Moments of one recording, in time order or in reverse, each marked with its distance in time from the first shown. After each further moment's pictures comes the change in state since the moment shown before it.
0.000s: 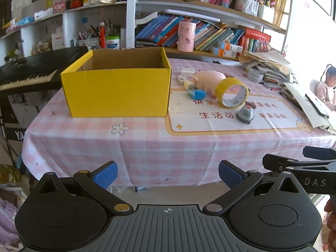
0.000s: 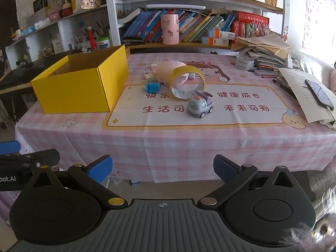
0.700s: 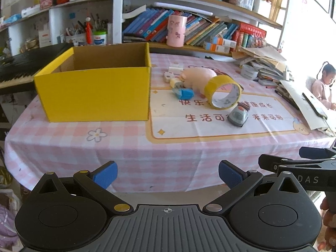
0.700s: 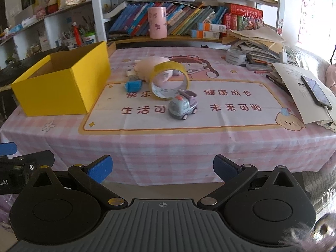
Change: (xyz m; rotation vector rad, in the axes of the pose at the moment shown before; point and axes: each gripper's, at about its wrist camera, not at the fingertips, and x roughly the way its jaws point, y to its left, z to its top) left arm 0.039 -0.027 0.020 0.008 0.033 -0.041; right arm 0.032 -0.034 0.018 0.015 0.047 -0.040
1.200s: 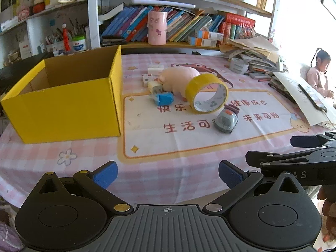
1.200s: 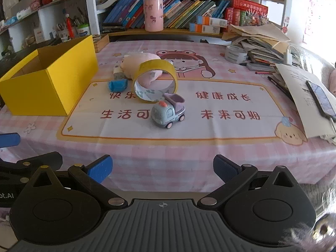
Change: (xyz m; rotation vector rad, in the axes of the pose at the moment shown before) left arm 0.041 -0.041 0.028 0.074 0.016 -0.015; right arm 0.039 -0.031 0.031 -0.044 0.050 0.000
